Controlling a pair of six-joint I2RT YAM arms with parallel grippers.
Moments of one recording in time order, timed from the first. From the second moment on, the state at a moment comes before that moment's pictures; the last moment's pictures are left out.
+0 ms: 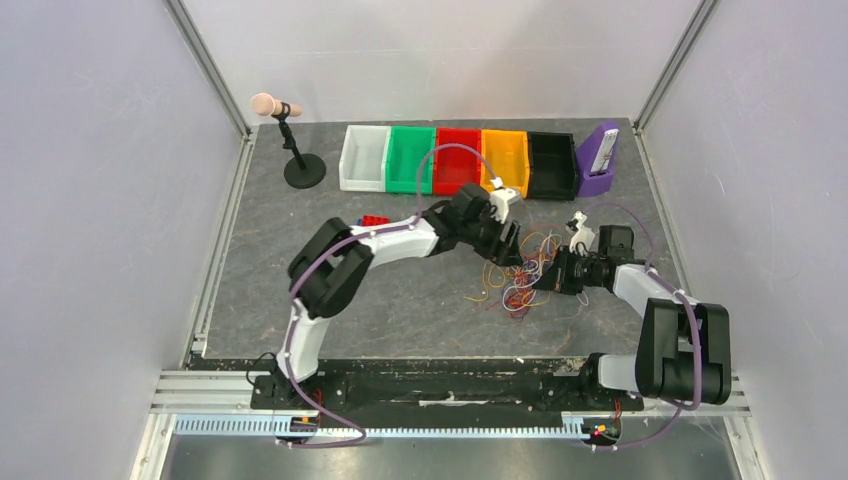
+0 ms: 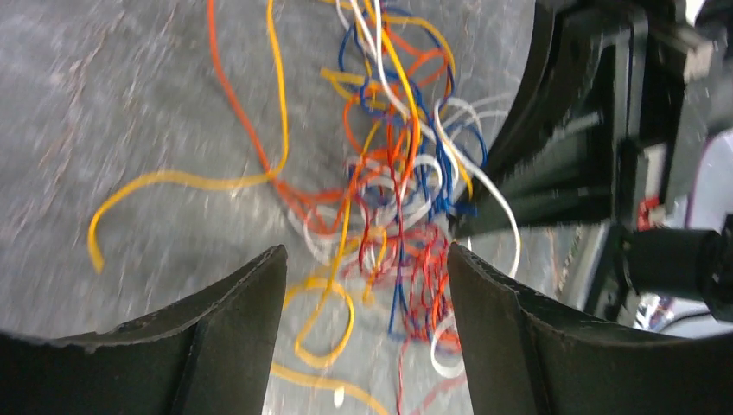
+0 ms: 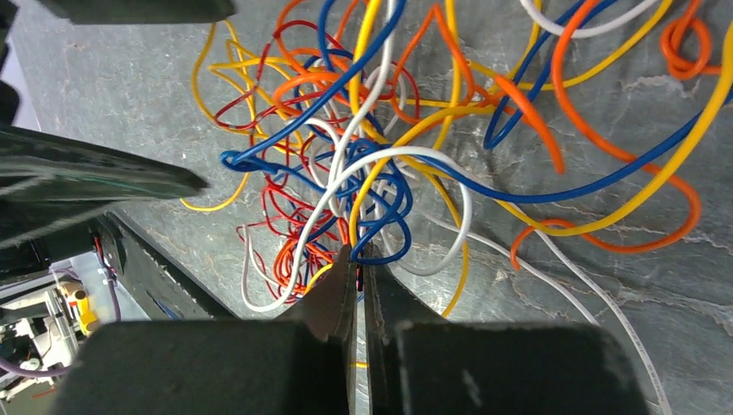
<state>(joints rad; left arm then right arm) -0.84 2.03 1.39 0.01 0.46 -0.30 -0.13 1.31 0.52 -0.30 -0.74 0.10</state>
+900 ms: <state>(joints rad) -0.58 1.47 1.13 -0.24 0.51 -0.17 -0.31 1.32 0.73 -0.57 -0.45 -0.24</state>
